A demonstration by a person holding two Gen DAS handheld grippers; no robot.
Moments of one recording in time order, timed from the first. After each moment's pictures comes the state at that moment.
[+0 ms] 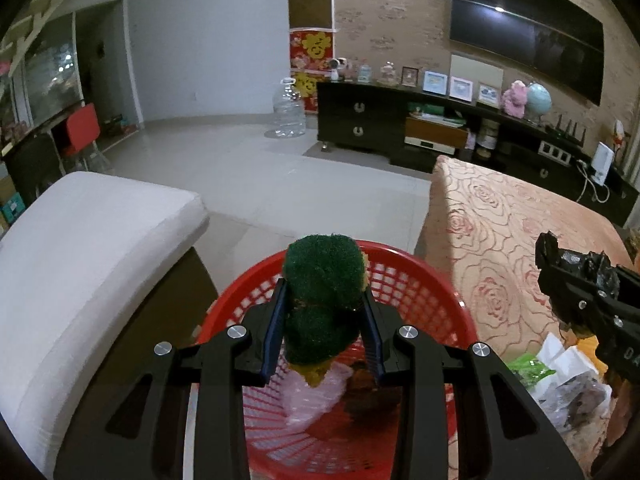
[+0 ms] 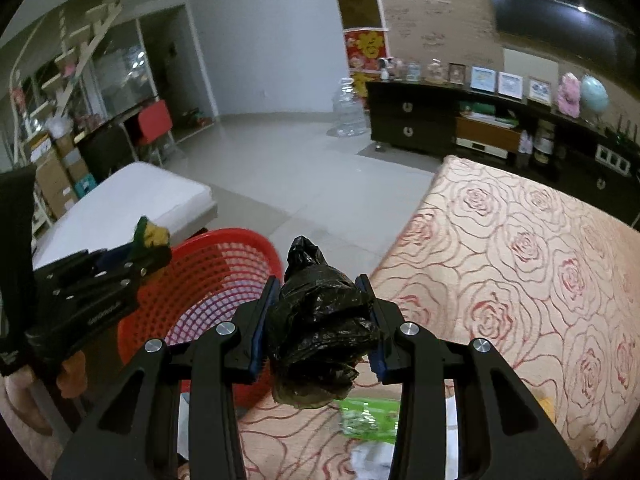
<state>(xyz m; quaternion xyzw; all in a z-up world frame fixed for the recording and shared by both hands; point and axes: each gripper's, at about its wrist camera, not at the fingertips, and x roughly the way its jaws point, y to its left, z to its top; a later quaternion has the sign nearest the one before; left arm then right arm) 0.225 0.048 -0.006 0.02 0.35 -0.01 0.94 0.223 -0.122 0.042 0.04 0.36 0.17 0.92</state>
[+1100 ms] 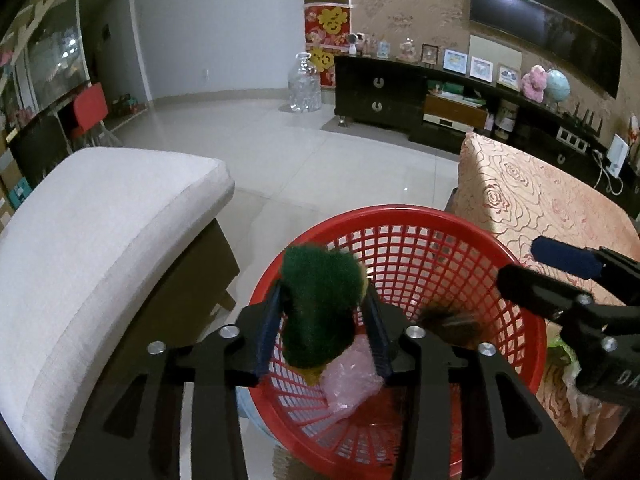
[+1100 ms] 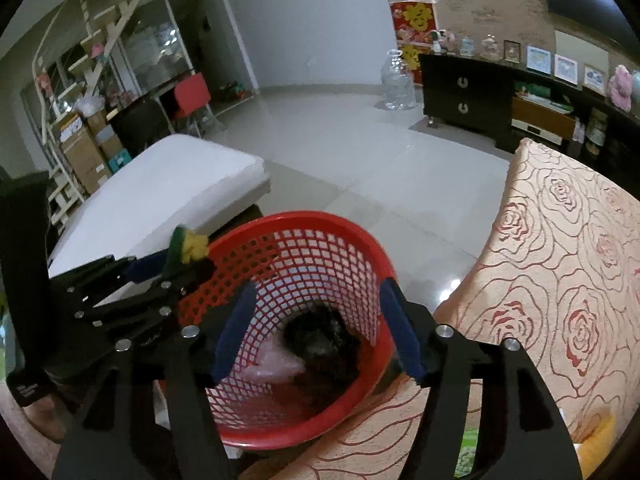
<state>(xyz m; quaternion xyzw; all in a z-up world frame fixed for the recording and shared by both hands) 0.234 0.090 -0.028 0.02 0.39 0.01 0.92 0.253 -0.060 0.023 0.05 0.40 0.24 0.89</state>
